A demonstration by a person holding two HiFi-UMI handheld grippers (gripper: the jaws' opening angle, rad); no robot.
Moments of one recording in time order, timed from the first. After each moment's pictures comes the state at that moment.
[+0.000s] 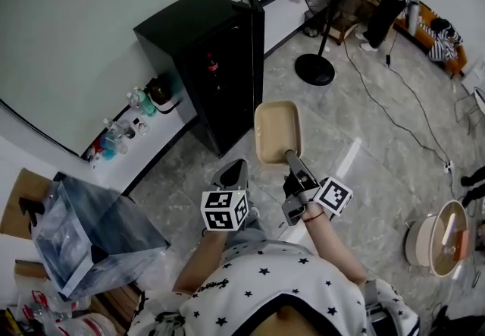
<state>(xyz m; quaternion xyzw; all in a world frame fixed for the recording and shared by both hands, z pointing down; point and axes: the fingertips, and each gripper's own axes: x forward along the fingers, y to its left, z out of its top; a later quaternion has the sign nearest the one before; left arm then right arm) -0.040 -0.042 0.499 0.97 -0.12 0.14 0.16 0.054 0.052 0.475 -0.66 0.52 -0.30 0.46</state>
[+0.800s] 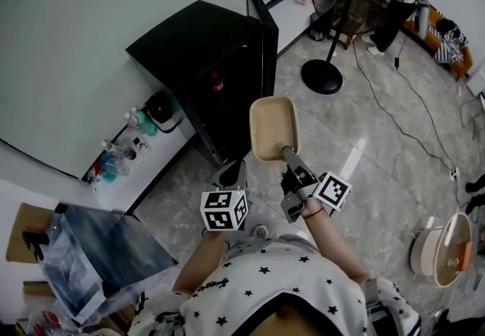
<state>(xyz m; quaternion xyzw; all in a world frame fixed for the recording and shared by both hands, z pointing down) 0.049 -0.173 0.506 0.97 -0.12 0.15 0.15 0.143 -0.087 0.475 -0.64 0.53 -0.31 0.46</state>
